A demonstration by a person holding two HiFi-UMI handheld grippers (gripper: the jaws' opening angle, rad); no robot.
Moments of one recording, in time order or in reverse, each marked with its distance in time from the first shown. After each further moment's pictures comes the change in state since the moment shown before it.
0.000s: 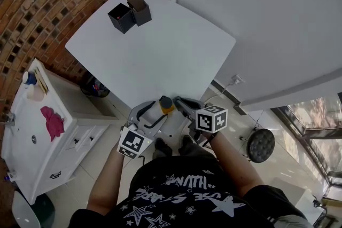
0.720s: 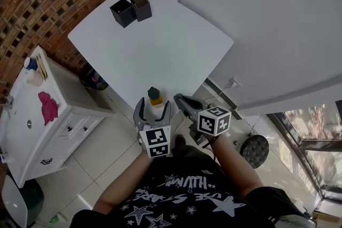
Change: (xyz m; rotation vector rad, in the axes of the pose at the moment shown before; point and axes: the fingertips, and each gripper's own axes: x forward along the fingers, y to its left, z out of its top) left arm 0.016 0.004 -0.002 -0.272 0.074 0.700; right arm -0.048 0.004 0.017 -0.073 -0.035 0.045
